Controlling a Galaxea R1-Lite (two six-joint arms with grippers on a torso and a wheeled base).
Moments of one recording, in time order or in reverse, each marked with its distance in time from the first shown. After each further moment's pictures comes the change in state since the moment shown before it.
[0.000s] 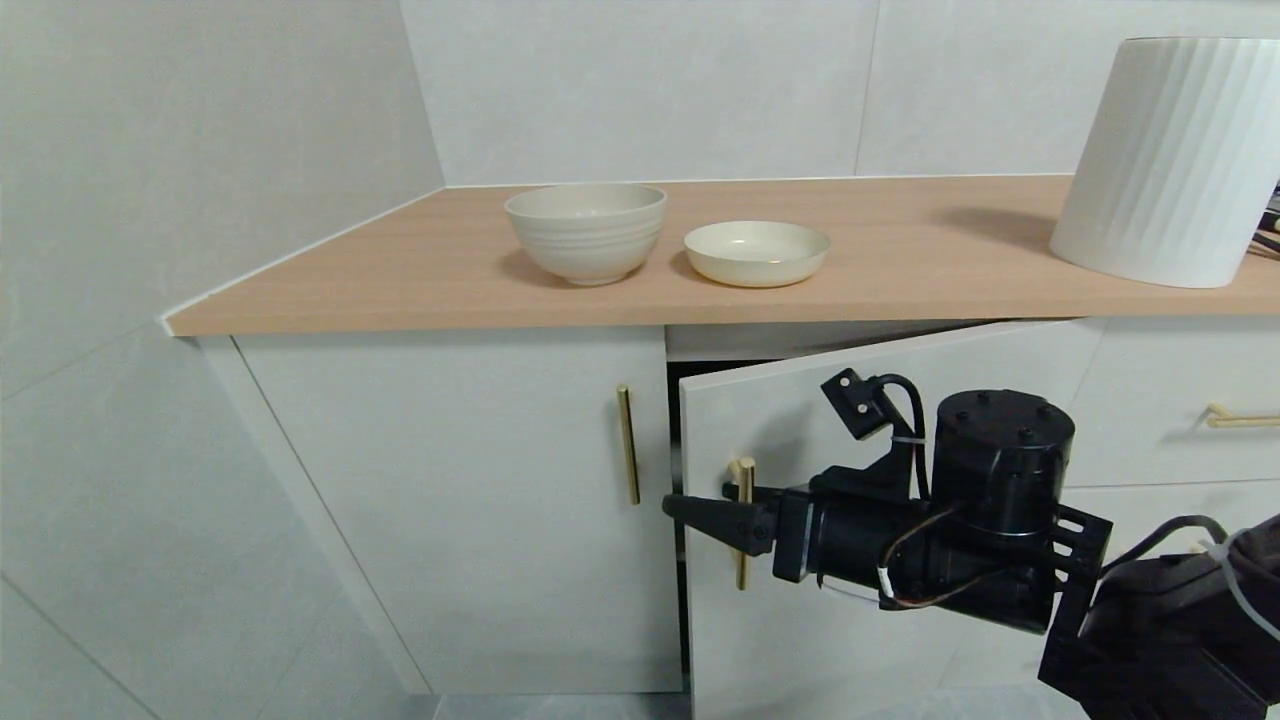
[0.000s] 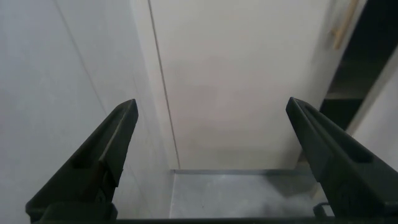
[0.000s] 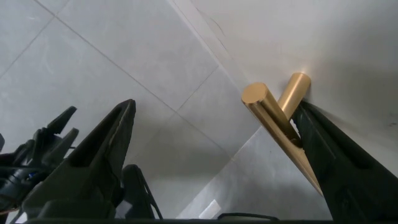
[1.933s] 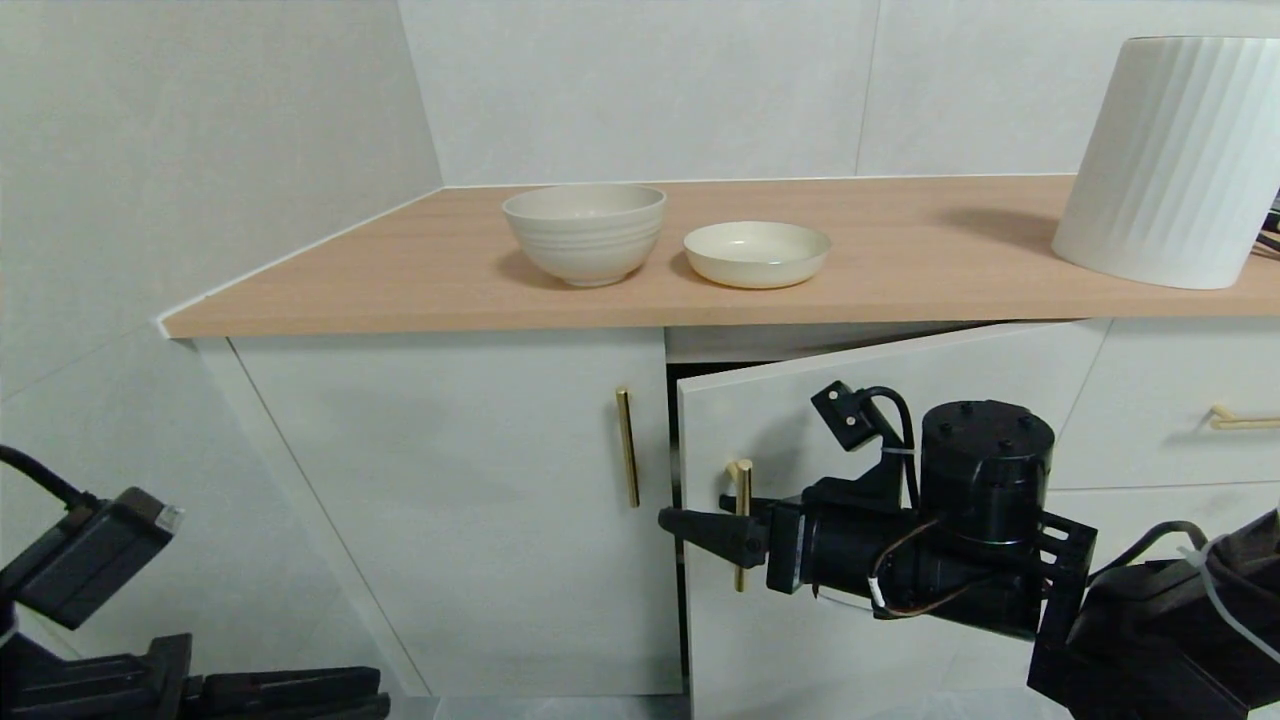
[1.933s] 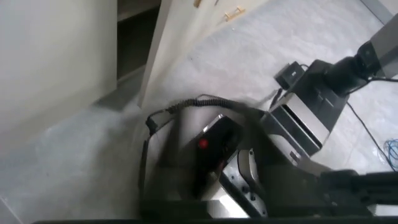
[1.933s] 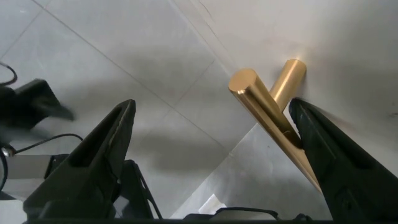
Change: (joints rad) left arm -0.201 1.031 -0.489 0.064 -0.712 -0.056; right arm 0.004 0.027 0.002 0.002 0.002 -0.001
